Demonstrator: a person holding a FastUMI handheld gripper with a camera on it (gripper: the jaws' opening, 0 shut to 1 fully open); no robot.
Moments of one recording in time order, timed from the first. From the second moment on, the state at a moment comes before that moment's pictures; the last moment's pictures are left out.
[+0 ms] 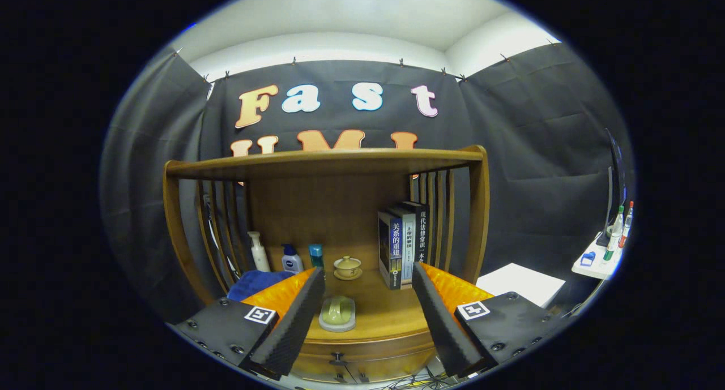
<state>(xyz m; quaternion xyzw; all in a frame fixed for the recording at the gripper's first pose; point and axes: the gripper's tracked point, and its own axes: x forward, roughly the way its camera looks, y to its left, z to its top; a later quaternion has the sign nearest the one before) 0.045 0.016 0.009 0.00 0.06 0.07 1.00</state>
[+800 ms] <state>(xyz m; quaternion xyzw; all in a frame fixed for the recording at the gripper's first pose) 0.046 0.031 0.012 -0.02 0.06 0.08 0.99</state>
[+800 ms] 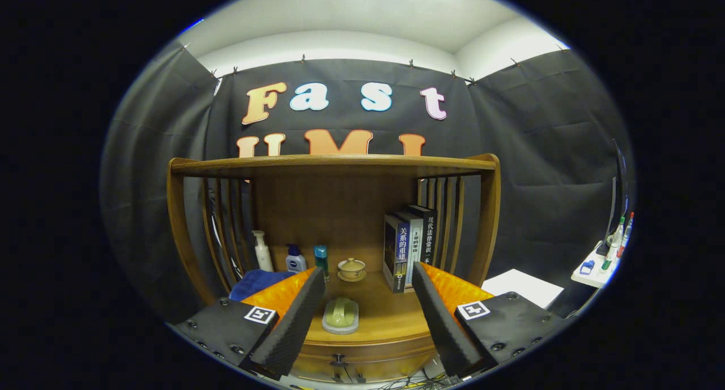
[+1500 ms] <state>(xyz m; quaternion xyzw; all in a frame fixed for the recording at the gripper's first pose) 0.047 0.035 0.009 -0.02 0.06 0.08 0.99</state>
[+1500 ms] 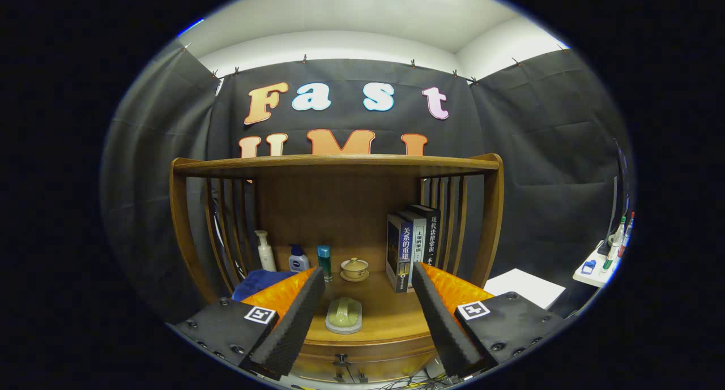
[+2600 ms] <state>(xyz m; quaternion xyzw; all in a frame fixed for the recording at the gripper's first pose) 0.043 0.018 0.008 -0.01 0.06 0.06 1.00</state>
